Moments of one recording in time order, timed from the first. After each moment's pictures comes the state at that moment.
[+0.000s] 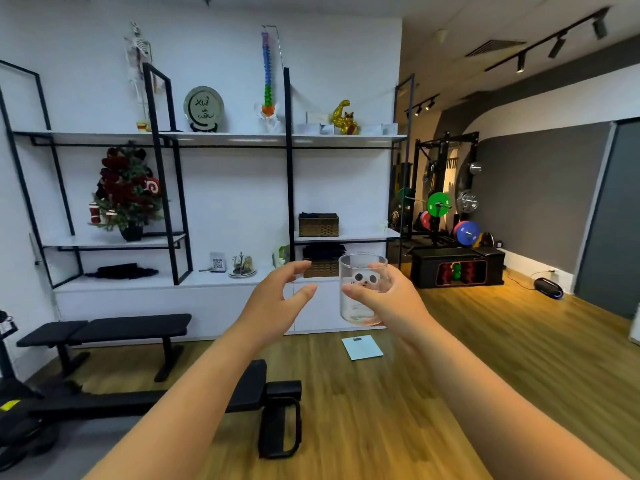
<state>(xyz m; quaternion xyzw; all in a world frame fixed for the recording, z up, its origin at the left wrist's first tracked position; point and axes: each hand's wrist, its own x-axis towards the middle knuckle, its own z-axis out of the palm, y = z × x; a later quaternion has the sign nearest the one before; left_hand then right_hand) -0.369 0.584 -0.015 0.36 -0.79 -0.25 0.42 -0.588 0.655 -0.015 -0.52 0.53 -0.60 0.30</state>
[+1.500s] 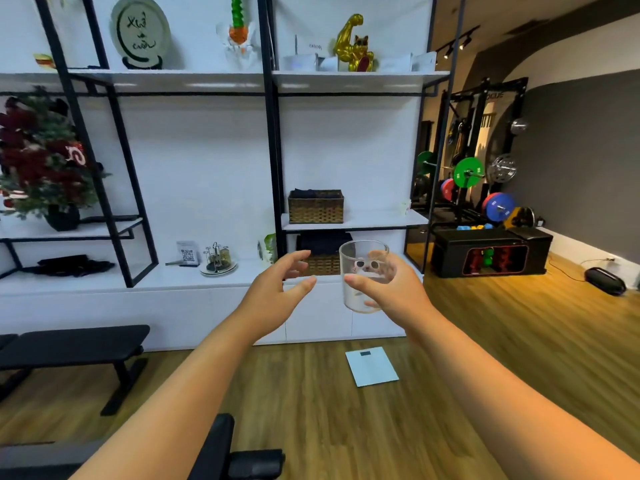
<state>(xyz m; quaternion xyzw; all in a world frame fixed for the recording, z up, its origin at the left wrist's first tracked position) -0.635 -0.029 -0.058 0.39 -0.78 -0.30 0.39 -0.868 0.032 -0.066 -0.52 0.57 -0.57 0.28</state>
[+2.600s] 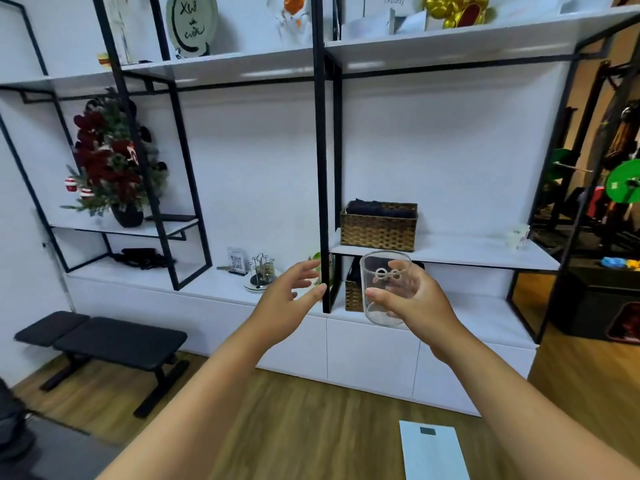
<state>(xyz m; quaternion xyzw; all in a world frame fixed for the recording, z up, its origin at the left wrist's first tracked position) -0.801 -0.420 -0.086 0.50 -0.69 -0.28 0.45 -1.055 -0.419 -0.092 -0.60 0.48 -0.52 0.38</state>
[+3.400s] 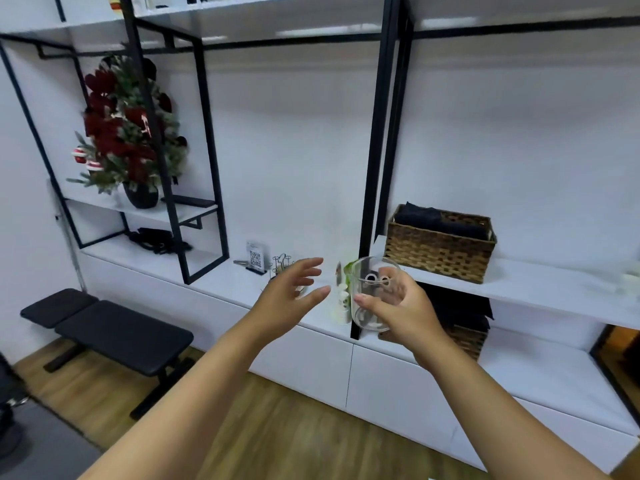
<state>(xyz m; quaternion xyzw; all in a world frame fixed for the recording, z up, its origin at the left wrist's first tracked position) -0.691 -0.696 -0.121 0.53 -0.65 -0.28 0.46 -0.925 -0.715 -0.124 -0.62 0.45 -0.48 0.43</state>
